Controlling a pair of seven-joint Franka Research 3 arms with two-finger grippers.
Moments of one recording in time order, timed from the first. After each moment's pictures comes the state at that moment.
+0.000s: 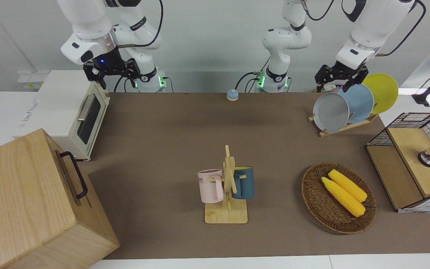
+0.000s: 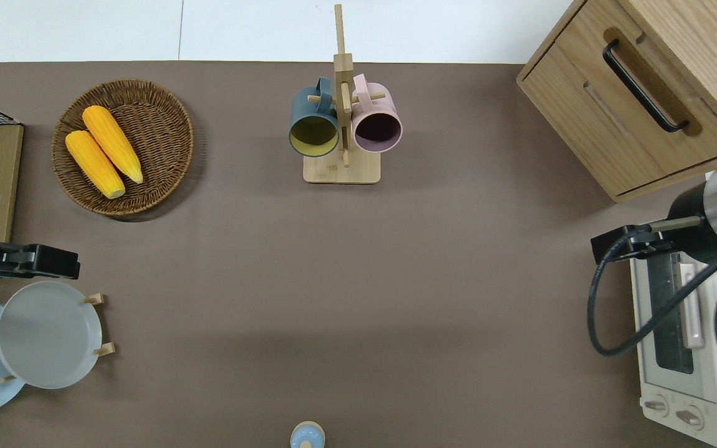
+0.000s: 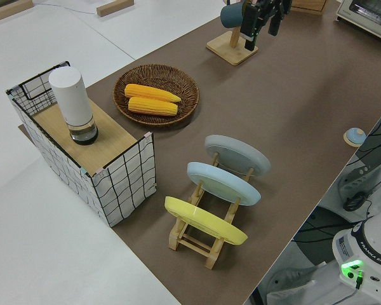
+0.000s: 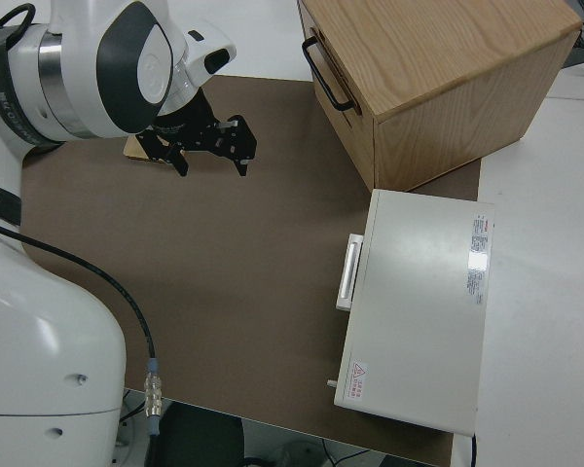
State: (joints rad) left arm 0.00 -0.08 -0.02 -1.66 0.00 1.50 0.05; right arm -0.26 0.02 0.38 -1.48 -0.03 1.38 0.04
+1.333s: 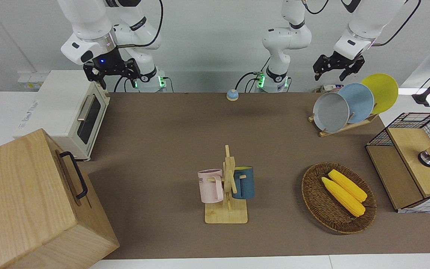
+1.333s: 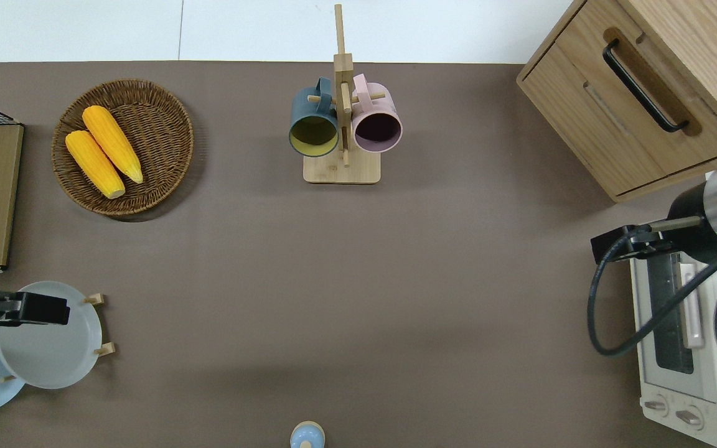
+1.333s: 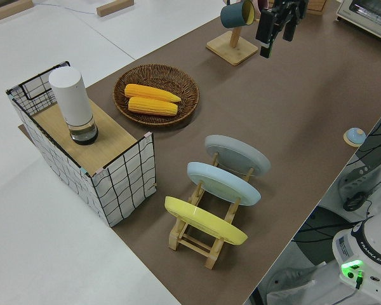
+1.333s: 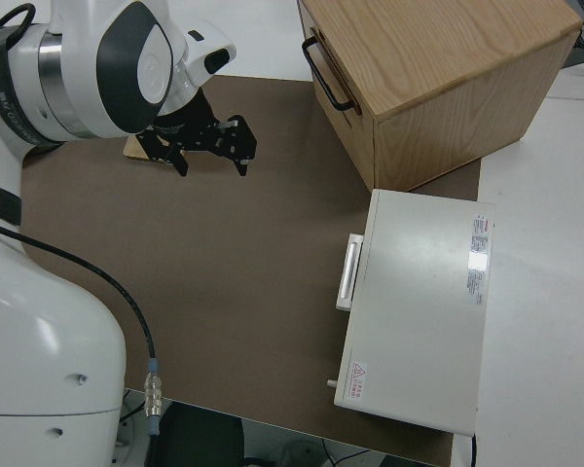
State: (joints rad) left arm 0.01 -0.20 -0.01 -1.78 0.00 1.44 0.05; right arm -0.26 0.02 0.38 -1.48 -0.03 1.38 0.04
